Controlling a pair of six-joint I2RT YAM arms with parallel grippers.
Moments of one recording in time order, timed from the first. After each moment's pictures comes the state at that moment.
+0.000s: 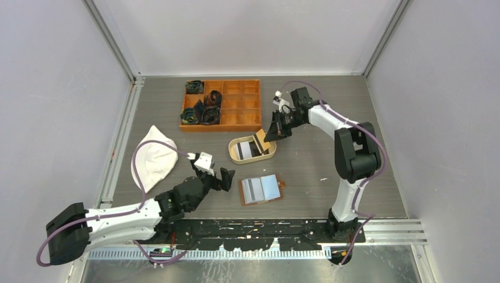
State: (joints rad) left arm -1.09 0.88 0.22 0.40 -0.62 -0.29; right arm 0.28 1.91 1.34 -0.56 -0.83 0.23
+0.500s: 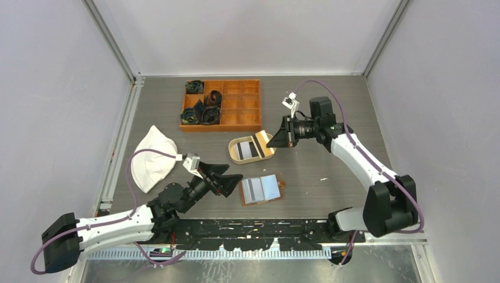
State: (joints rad) left arm -1.09 0.66 0.12 0.66 -0.30 -0.57; right arm 0.28 1.38 1.01 -0.36 -1.01 0.20
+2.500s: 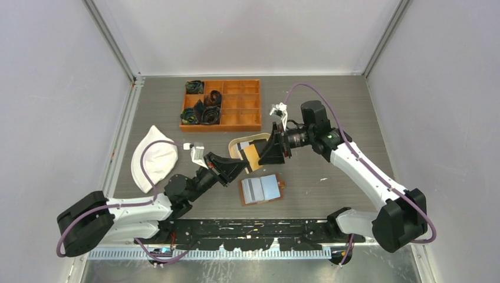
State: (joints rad) left arm -1.01 1.09 0.20 1.27 -0.08 -0.68; right arm 0.44 1.23 0.96 -0.28 -1.19 0.12
